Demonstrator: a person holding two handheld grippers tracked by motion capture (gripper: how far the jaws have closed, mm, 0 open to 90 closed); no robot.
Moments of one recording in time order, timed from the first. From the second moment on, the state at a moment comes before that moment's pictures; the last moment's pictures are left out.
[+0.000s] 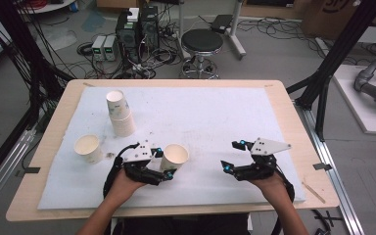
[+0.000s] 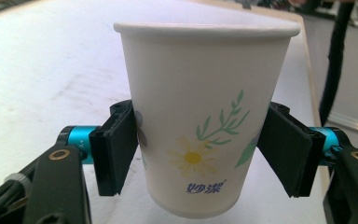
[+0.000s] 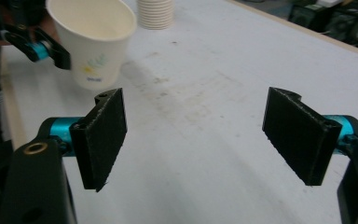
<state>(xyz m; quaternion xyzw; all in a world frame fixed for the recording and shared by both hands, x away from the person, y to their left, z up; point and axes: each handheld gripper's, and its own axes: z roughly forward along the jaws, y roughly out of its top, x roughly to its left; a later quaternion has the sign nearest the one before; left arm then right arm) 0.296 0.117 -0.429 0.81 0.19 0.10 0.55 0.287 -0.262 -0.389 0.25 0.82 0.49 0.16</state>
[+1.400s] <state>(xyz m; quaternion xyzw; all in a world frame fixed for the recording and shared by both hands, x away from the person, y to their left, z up) 0.287 0.149 -0.424 0.72 0.24 0.19 0.62 0.280 -0.297 -0.407 0.32 0.78 0.49 0.23</state>
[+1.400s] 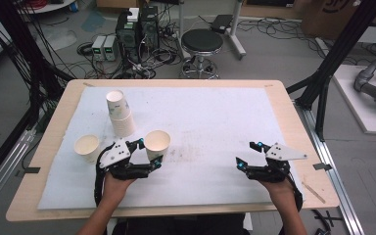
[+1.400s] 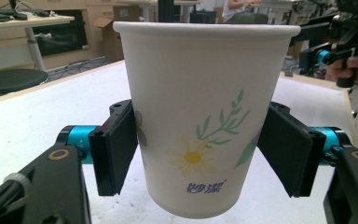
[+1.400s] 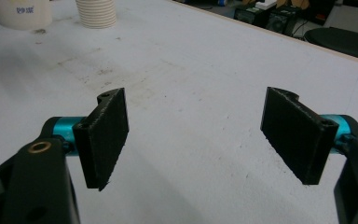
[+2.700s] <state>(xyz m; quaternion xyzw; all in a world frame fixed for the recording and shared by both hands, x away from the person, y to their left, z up) 0.358 0.066 -0.444 0.73 0.27 0.17 0.61 0.276 -0.301 -0.407 0.32 0.78 0.49 0.22</state>
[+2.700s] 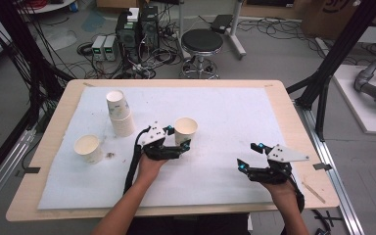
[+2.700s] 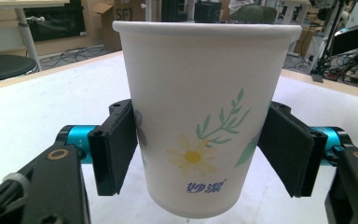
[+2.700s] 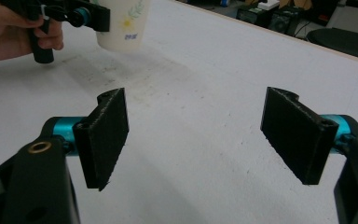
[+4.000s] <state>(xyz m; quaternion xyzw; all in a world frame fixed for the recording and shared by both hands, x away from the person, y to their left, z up) 0.355 0.051 -0.454 0.81 0.30 0.16 0.48 0.273 -0.303 -0.407 0.32 0.78 0.49 0.22</state>
